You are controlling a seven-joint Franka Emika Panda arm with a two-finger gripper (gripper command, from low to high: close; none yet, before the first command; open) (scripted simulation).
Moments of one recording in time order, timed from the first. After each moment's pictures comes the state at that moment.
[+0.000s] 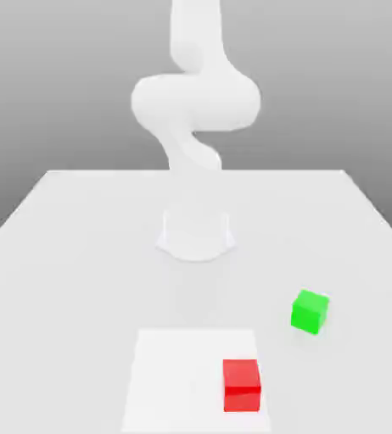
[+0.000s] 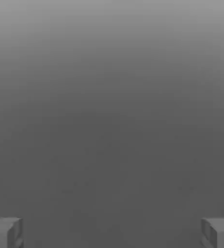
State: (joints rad) arm 0.00 -0.71 0.02 -2.33 -0.01 2.34 0.82
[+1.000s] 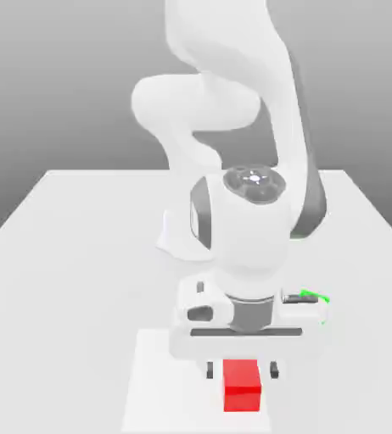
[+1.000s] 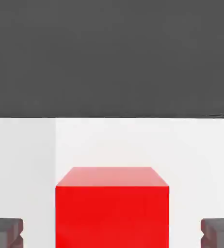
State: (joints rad) arm 0.05 0.34 0.07 -2.54 -0.09 2.88 0.99
